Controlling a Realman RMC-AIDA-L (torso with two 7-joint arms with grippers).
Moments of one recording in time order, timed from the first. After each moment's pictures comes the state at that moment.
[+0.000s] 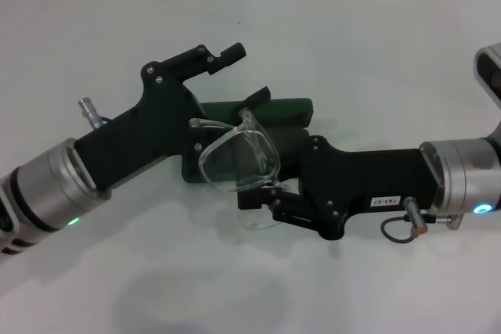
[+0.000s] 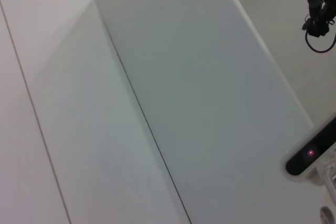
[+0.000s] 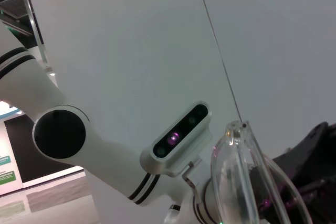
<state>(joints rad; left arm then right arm) -0.46 -2.10 1.11 0.23 1.13 1.76 -0.25 0.66 2.01 -1.82 -0.39 -0.87 -1.61 1.14</state>
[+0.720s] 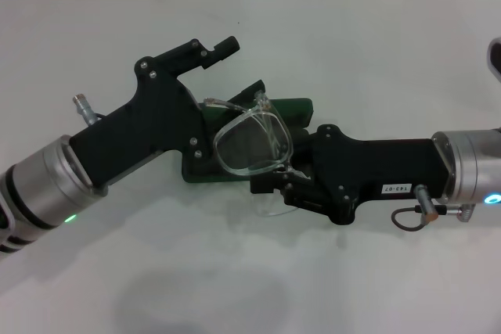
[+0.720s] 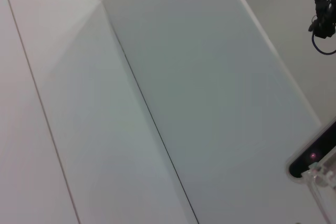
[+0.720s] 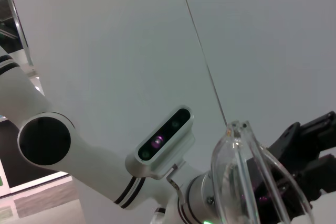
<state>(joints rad) -0.46 -2.10 1.12 0.23 1.11 1.76 -0.25 0.65 1.99 -1.79 -0.39 -0.87 -1.60 1.17</state>
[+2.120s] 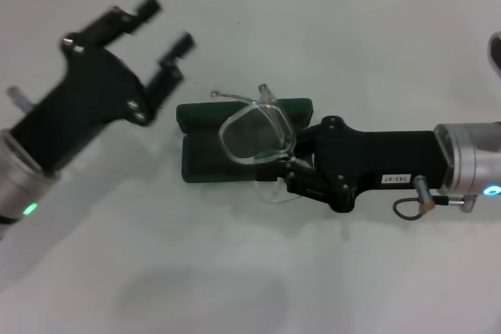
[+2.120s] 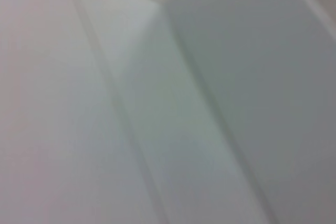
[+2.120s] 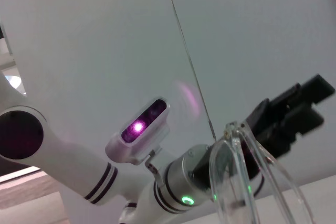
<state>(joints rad) -0.40 -2.09 1.09 0.23 0.95 1.76 -0.25 0.65 1.98 -1.78 -0.40 -0.87 -1.55 1.16</state>
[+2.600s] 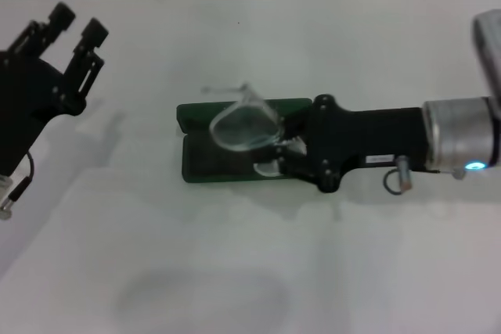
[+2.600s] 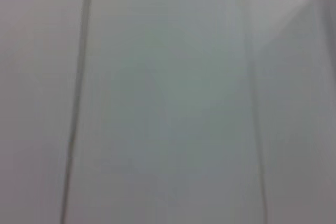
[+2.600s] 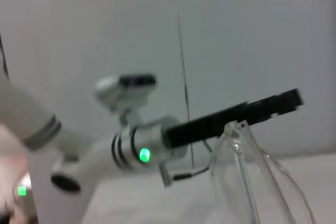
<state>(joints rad) -0.31 -2.08 1.09 0.19 0.76 1.65 -0.56 0.64 1.98 -1.65 -0.54 -1.10 -1.41 1.13</state>
